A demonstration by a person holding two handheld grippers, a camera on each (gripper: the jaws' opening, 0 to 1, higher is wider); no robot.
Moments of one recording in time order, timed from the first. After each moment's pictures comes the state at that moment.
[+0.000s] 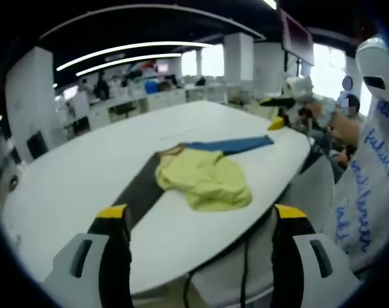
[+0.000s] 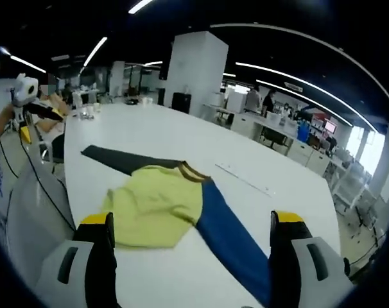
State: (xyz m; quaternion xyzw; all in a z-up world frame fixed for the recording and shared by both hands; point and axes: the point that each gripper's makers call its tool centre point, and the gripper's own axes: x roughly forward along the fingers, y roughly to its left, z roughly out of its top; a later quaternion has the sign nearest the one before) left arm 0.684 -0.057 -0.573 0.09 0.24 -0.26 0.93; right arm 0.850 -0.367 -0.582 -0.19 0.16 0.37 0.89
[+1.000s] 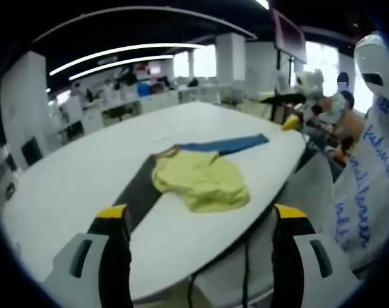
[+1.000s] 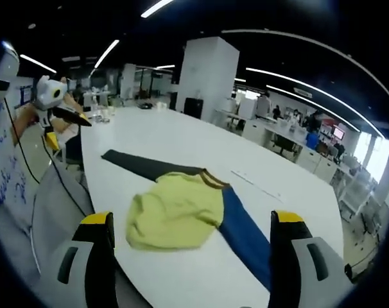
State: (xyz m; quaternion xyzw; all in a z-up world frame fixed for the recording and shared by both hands) left arm 0.688 -0.058 -0.574 0.10 0.23 -0.28 0.92; right arm 0.790 -0.342 -0.561 -0.19 0.16 0.41 0.88
